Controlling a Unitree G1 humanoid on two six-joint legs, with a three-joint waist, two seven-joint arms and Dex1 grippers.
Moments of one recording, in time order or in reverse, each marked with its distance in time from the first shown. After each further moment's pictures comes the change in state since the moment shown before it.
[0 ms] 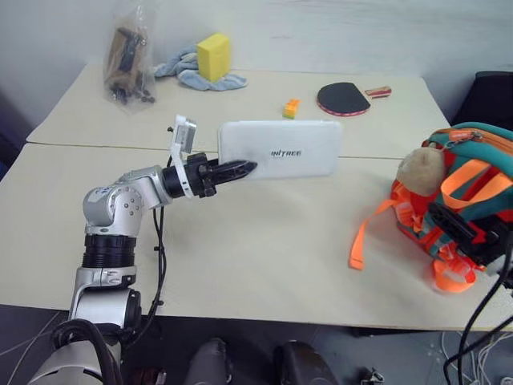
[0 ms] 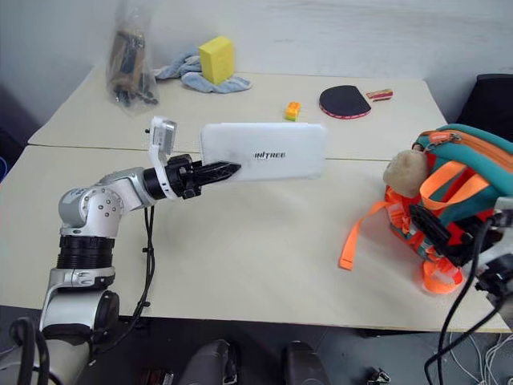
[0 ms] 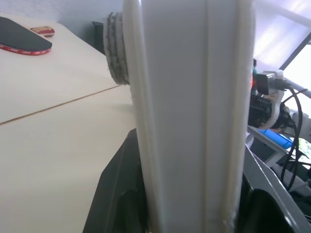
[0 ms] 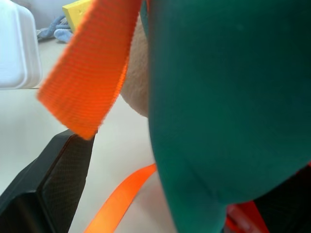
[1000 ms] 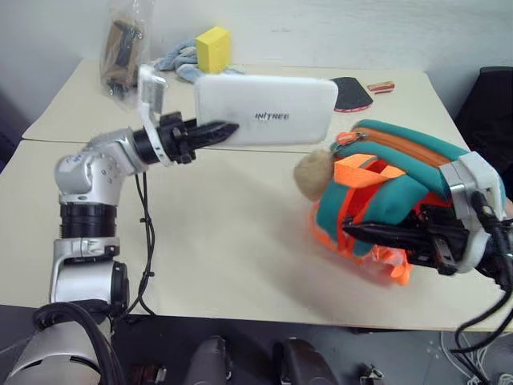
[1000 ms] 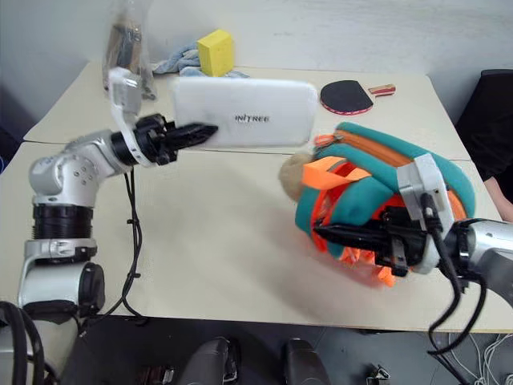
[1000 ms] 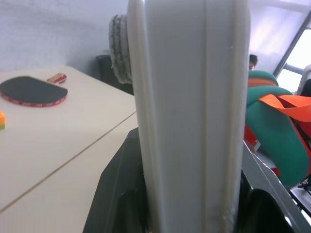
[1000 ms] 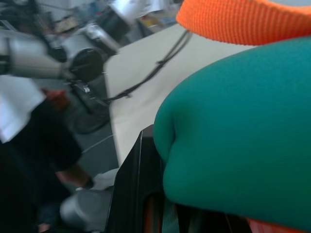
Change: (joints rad) left arm -0.202 0.142 0.028 0.169 0.047 -0.127 -0.250; right arm -0.196 -0.384 0.193 -0.223 0.522 0.252 0.387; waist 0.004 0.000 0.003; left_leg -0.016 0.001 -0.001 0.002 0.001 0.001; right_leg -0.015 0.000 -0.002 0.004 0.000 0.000
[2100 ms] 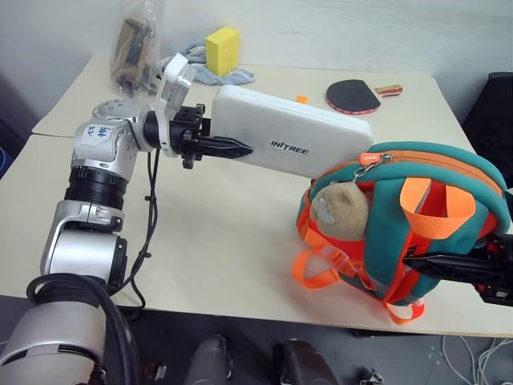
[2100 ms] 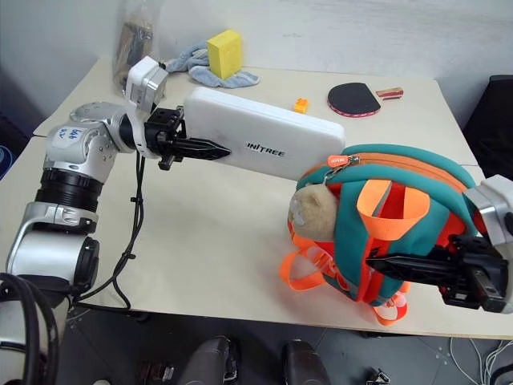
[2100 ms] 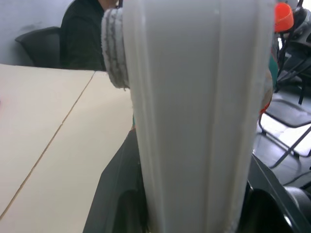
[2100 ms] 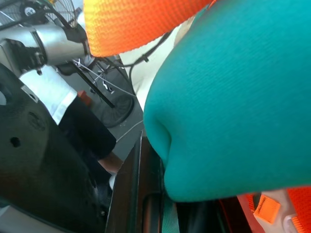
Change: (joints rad) left arm -0.210 0.031 -0.331 0.277 0.131 -0.356 -0.359; right arm 0.286 -0.073 -0.299 0.093 -0.007 0.136 0.201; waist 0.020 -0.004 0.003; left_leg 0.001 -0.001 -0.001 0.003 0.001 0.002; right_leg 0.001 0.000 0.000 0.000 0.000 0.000
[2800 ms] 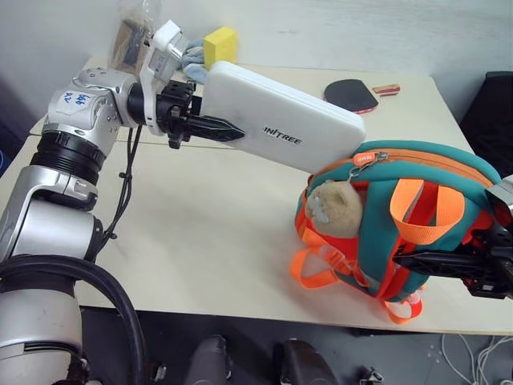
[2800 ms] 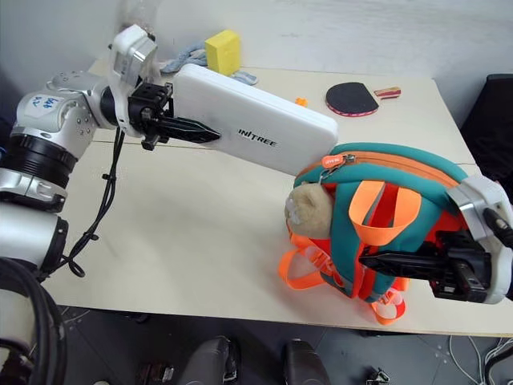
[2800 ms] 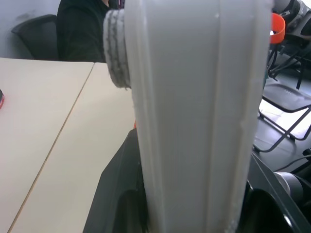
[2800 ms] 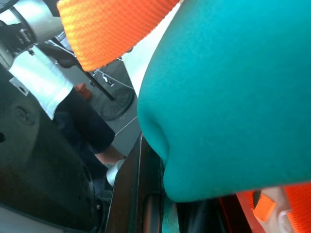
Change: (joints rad) left arm -0.162 0.150 -0.346 0.117 -0.266 -0.081 0.000; right arm -0.063 -0.019 0.082 0.027 -0.057 0.002 0.012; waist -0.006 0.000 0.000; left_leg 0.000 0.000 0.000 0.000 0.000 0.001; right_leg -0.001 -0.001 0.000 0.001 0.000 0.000
